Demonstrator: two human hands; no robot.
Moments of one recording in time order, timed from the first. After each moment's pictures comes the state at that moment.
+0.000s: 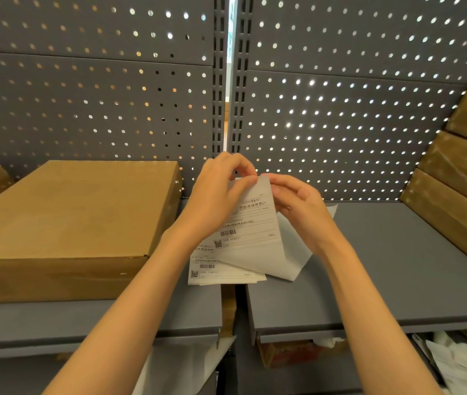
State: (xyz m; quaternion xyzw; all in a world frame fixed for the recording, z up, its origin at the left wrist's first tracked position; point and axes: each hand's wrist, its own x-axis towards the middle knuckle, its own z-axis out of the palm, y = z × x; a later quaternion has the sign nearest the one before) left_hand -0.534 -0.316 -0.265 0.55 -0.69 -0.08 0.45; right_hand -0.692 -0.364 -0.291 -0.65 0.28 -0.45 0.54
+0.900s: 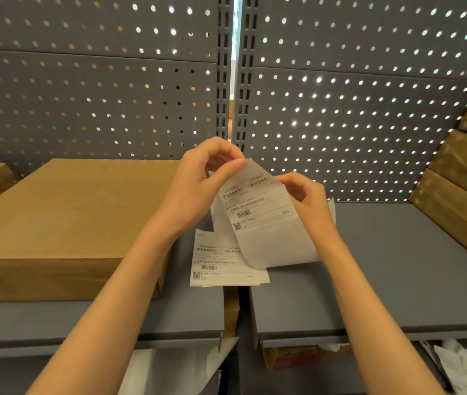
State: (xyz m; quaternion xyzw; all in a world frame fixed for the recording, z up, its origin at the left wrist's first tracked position) left_hand -0.514 -0.304 -0.251 0.46 -0.68 -0.14 0.56; right_hand -0.687 -0.376 -0.295 -0.72 0.32 -0.49 0.37
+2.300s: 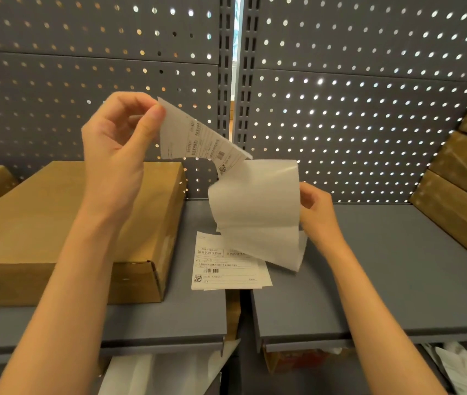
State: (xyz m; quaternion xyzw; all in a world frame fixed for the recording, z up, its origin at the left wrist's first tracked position) left_hand -0.464 -0.278 -0.224 0.40 -0.58 -0.05 0.71; right_hand -0.697 -0.392 -0.314 -0.69 0.39 -0.49 0.37
